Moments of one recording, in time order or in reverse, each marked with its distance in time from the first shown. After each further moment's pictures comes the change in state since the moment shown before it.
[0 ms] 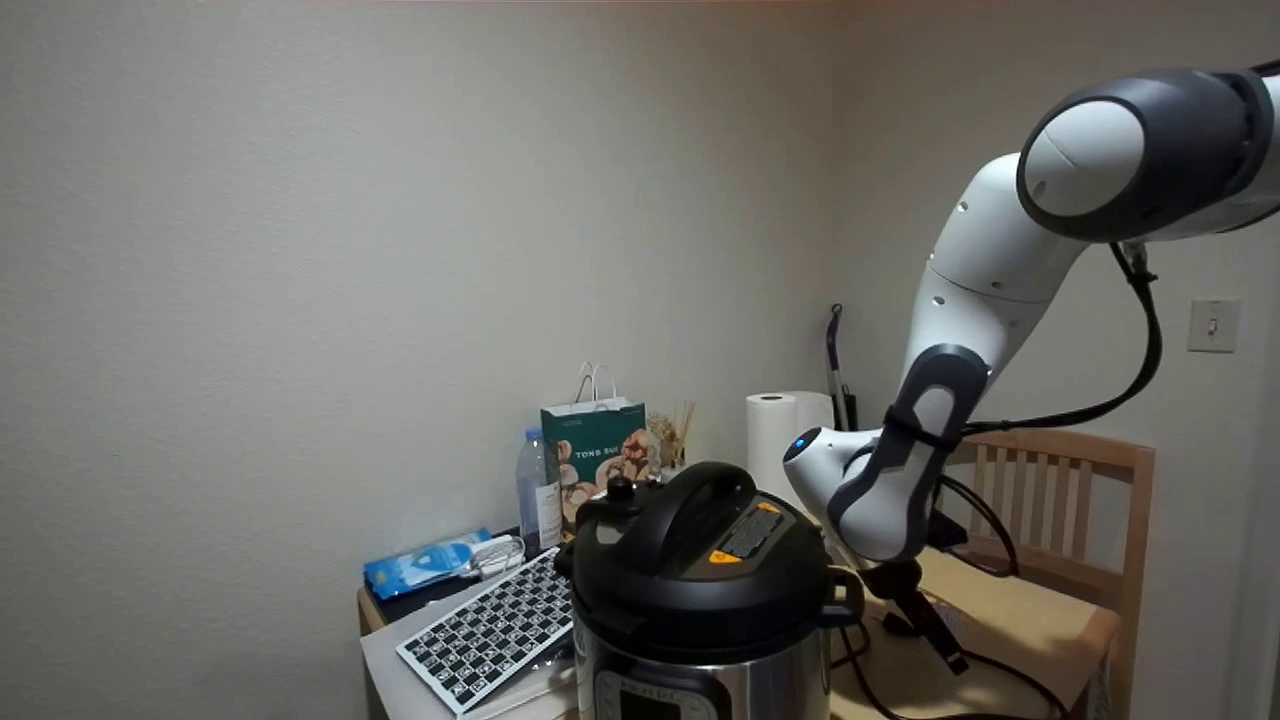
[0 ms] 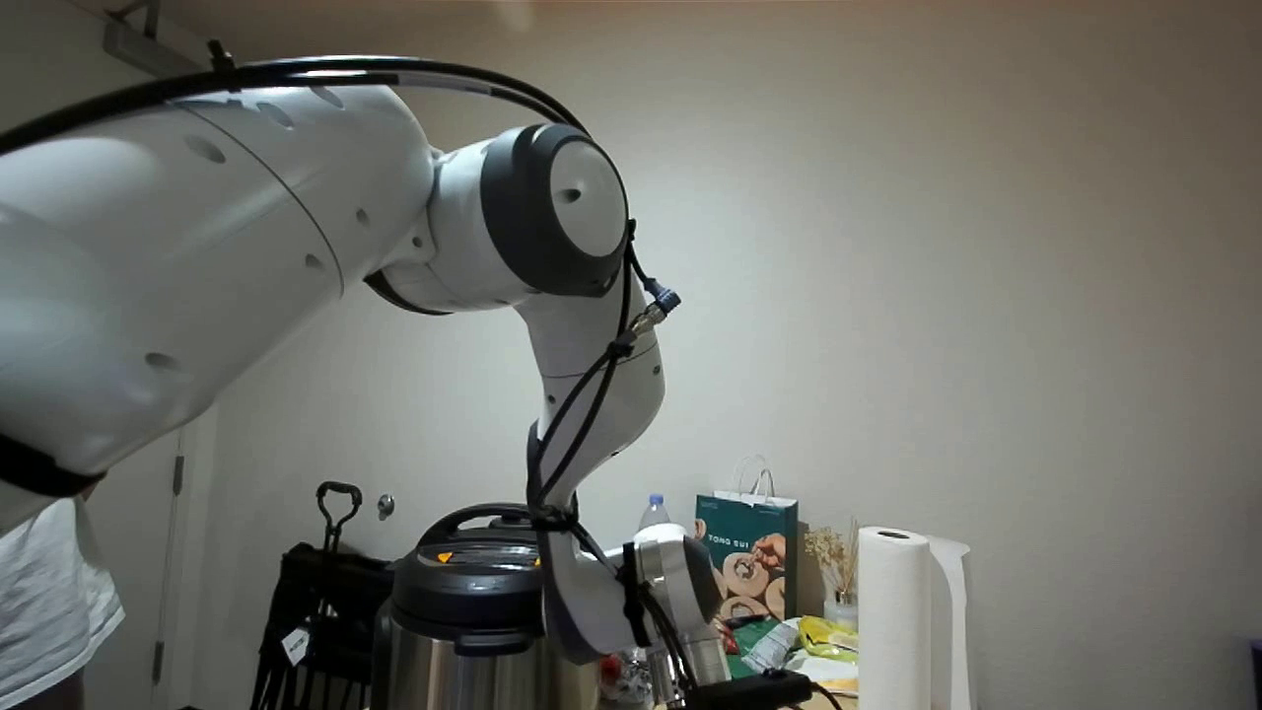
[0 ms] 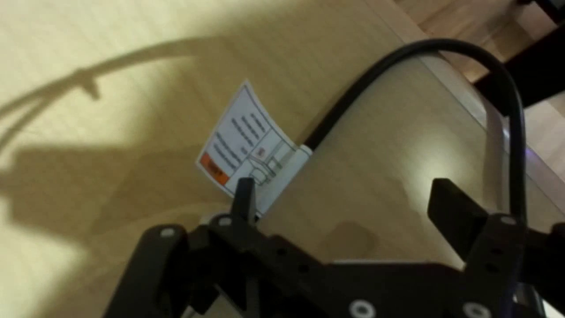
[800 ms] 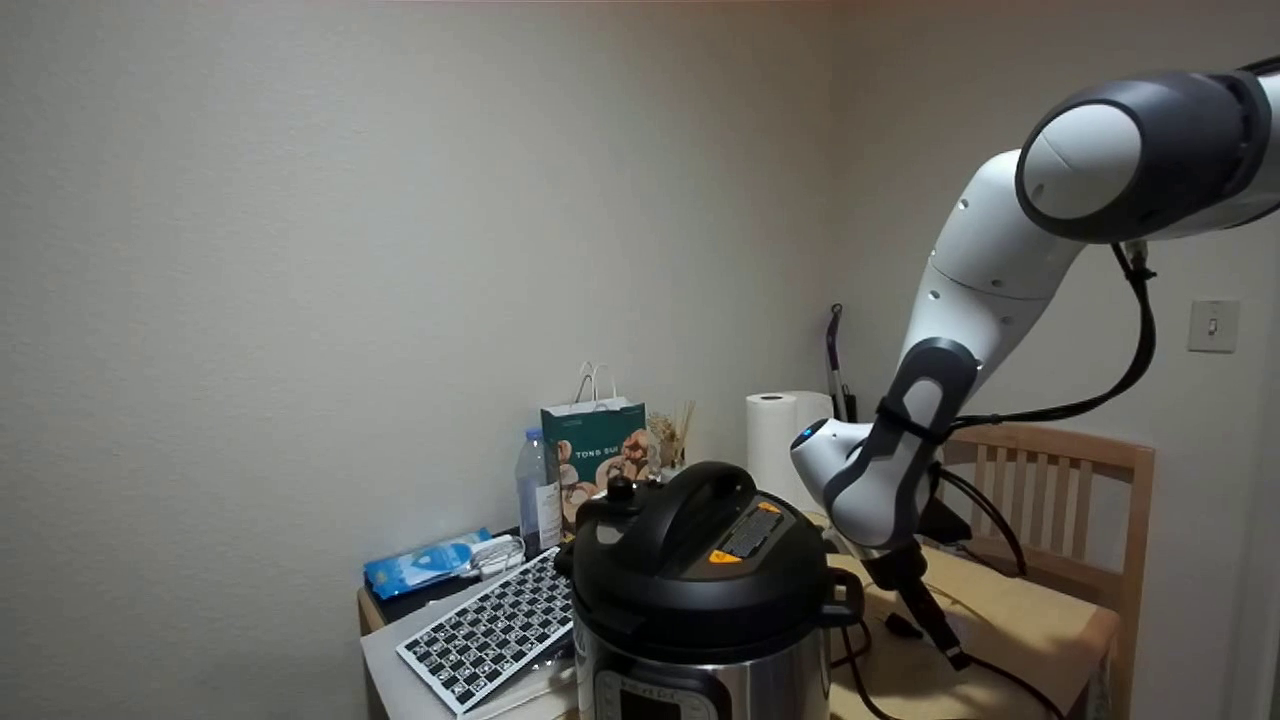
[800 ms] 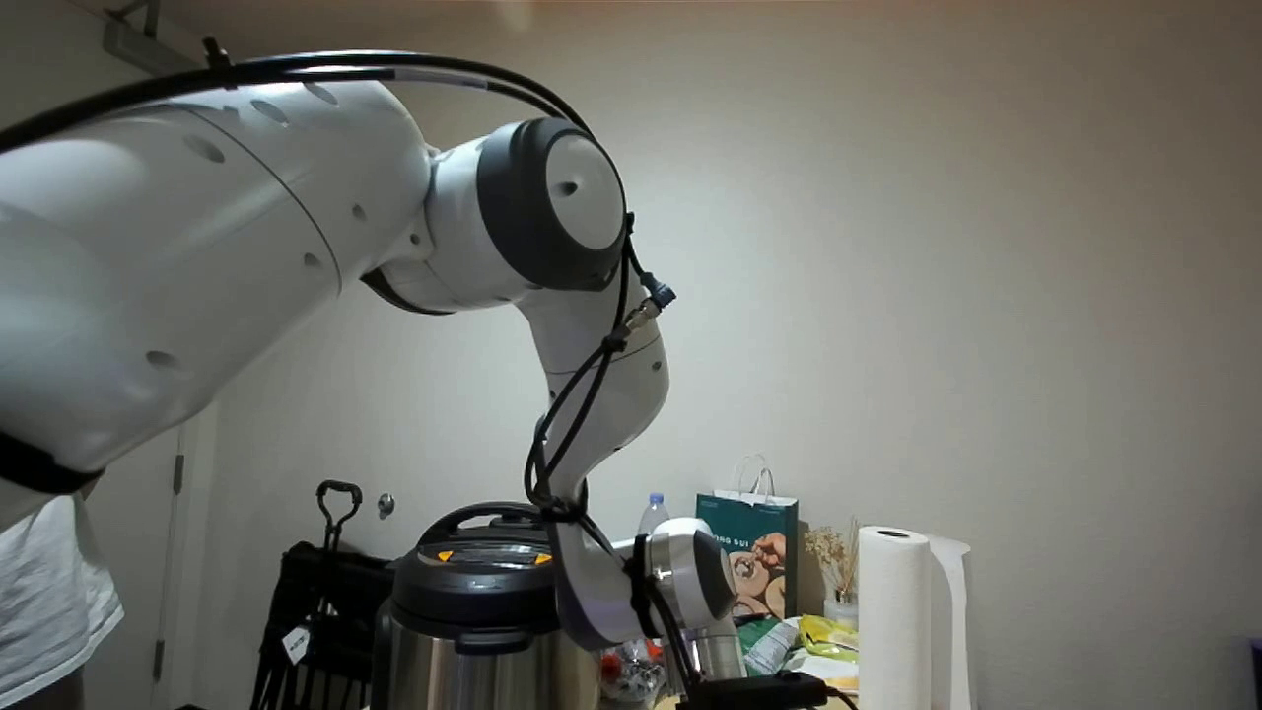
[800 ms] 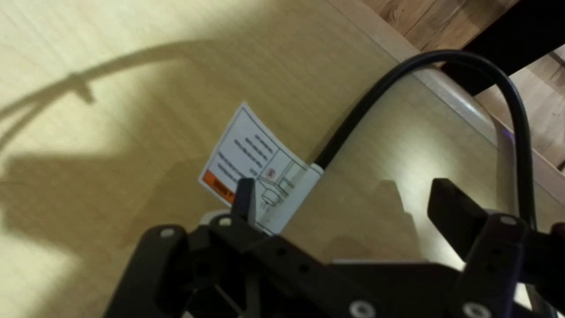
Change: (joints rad) arm 0.015 -0.003 -0.042 0.017 0.114 -0.020 0.003
